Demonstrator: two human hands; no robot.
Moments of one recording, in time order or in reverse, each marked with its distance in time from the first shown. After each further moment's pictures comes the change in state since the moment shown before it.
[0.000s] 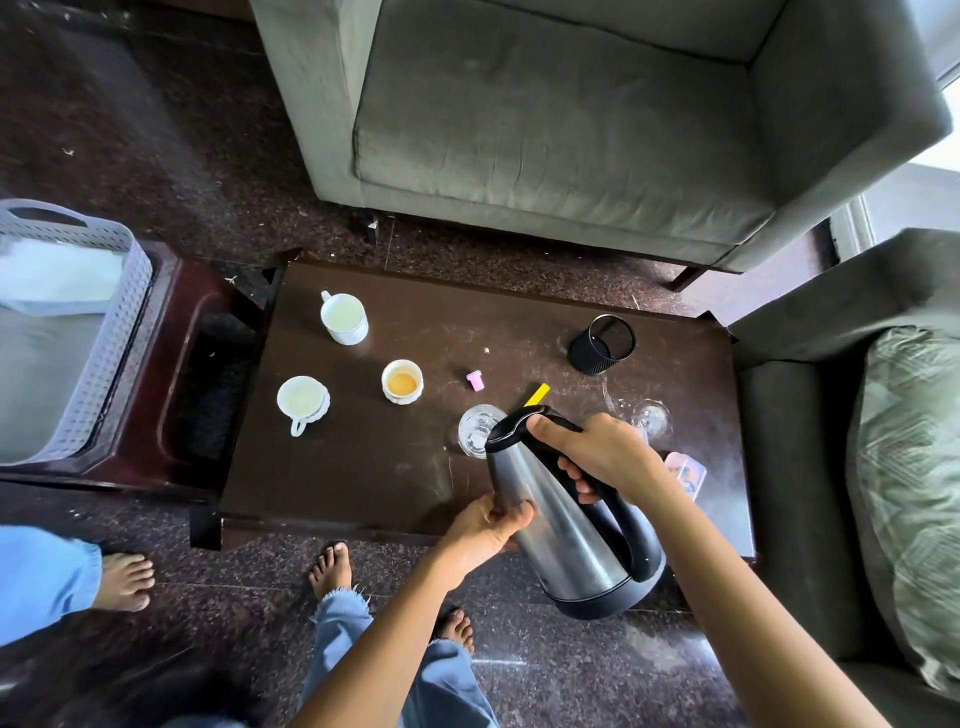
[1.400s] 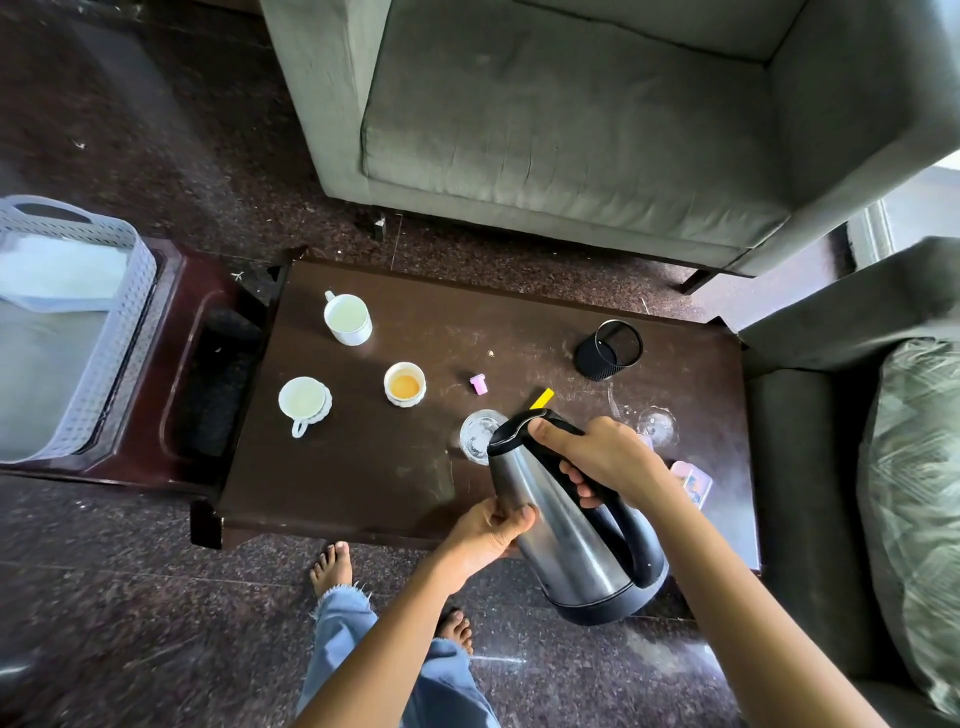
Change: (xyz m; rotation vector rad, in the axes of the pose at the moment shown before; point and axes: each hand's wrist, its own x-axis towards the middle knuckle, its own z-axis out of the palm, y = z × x) left_hand 0.004 0.009 0.001 -0.051 -0.027 -0.037; right_hand 0.010 -0.005 -0.005 0.002 -0.030 -0.001
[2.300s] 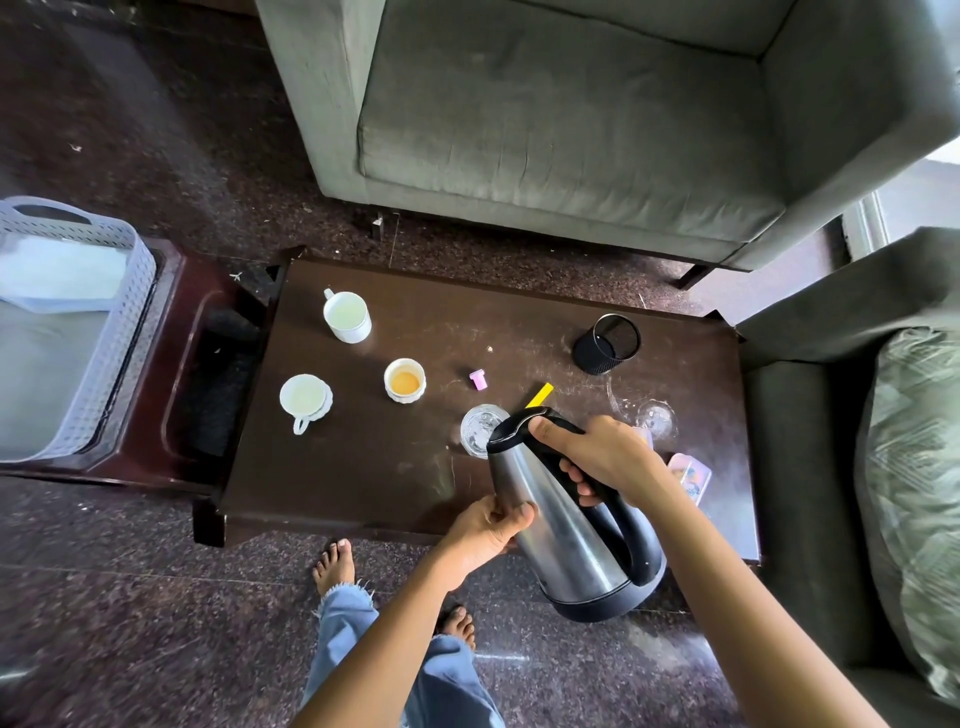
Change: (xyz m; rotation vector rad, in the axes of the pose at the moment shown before) left_hand -0.006 -0.004 -0.001 0.025 0.028 0.068; right_hand 0.001 0.011 0.006 0.027 -0.007 -0.011
